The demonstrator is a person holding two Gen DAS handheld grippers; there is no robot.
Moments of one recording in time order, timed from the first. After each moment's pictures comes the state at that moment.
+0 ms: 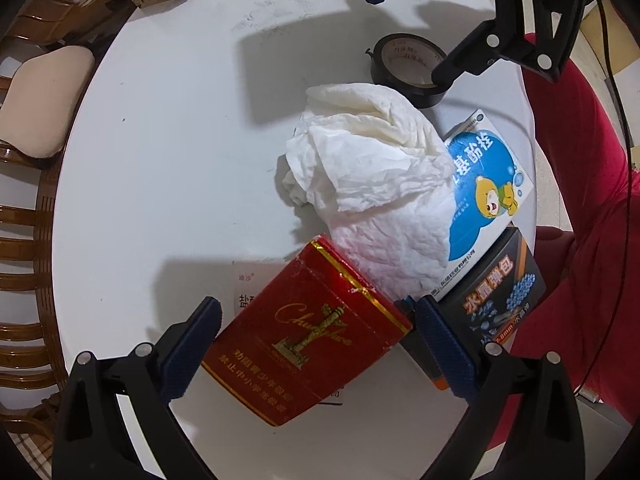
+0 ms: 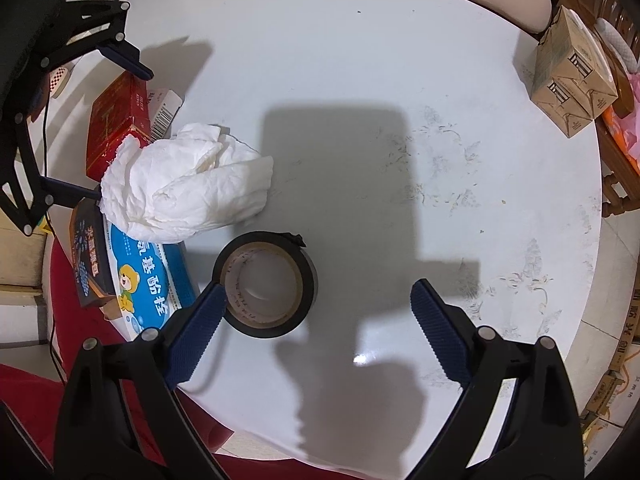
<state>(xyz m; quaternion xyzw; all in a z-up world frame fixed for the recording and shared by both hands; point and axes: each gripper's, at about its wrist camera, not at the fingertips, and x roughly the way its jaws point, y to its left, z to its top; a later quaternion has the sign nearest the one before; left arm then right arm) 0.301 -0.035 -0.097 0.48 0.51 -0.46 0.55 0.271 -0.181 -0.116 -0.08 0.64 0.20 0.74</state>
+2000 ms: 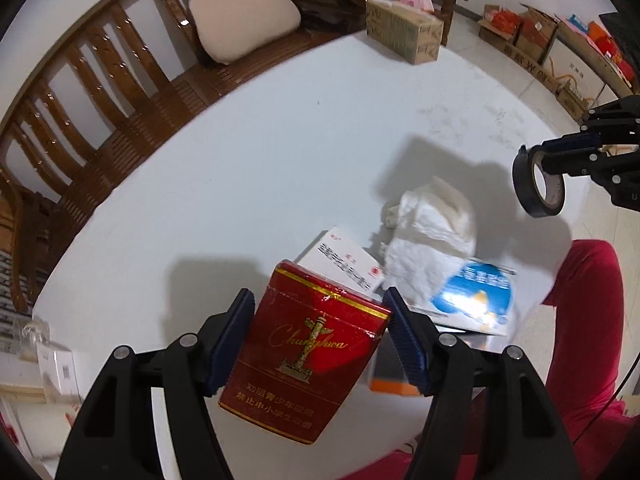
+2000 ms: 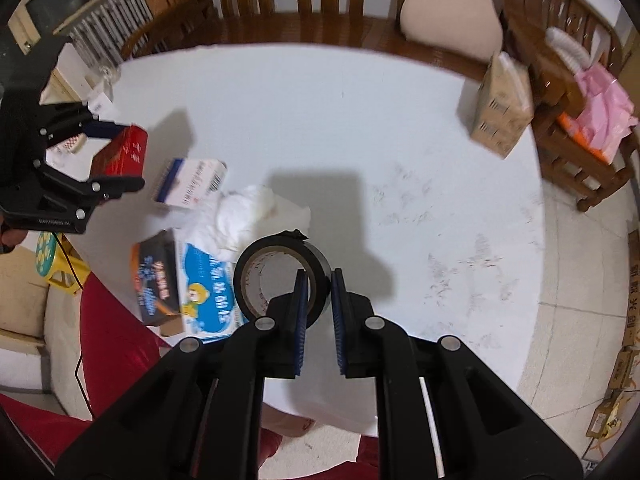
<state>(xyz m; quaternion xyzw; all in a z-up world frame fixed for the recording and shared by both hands) 0.268 0.024 -0.020 0.24 0.52 -0.24 0.78 0.220 -0.181 -0.020 -0.05 0.54 0.14 0.83</state>
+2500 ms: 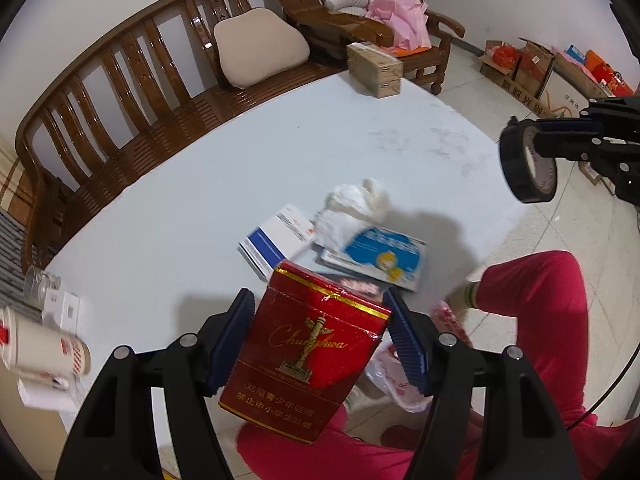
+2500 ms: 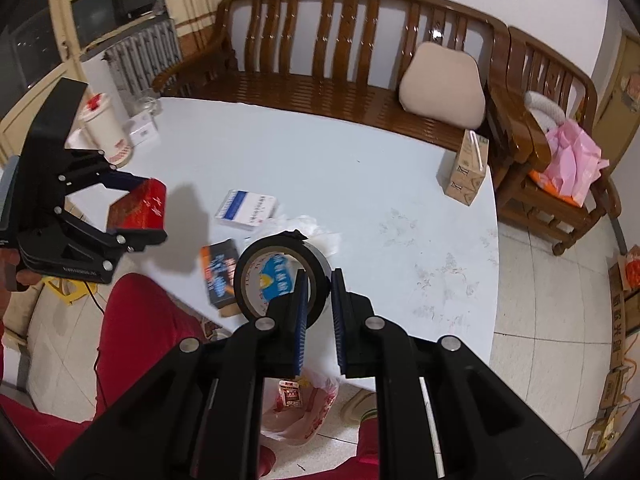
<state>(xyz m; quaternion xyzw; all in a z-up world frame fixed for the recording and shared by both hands) 0.152 0.020 0.033 0.20 0.48 -0.23 0.82 0.114 -0.157 0.066 -0.07 0.45 0.16 0.88</state>
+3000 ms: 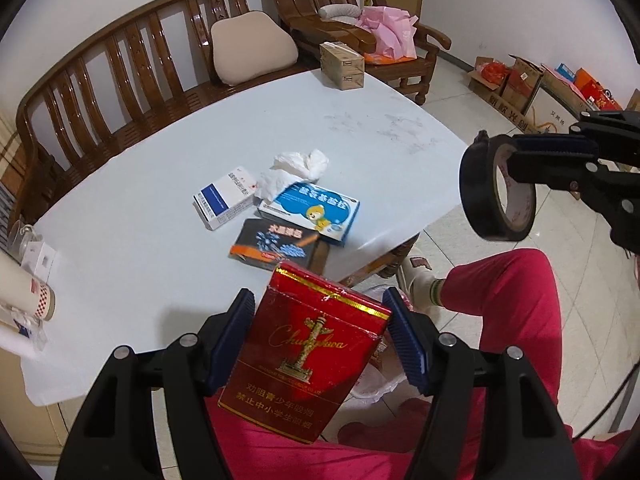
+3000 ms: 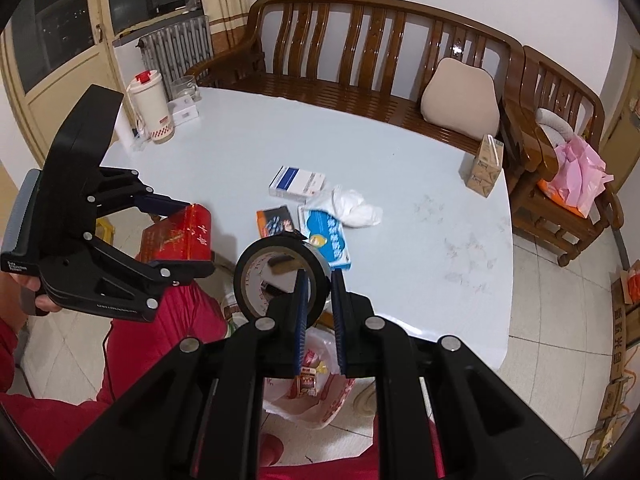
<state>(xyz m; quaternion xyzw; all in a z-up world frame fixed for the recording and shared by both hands) 0.064 0.009 0.014 0.16 0.47 -0.23 0.84 0.032 -0.129 0.055 -0.09 0.43 0.18 0.88</state>
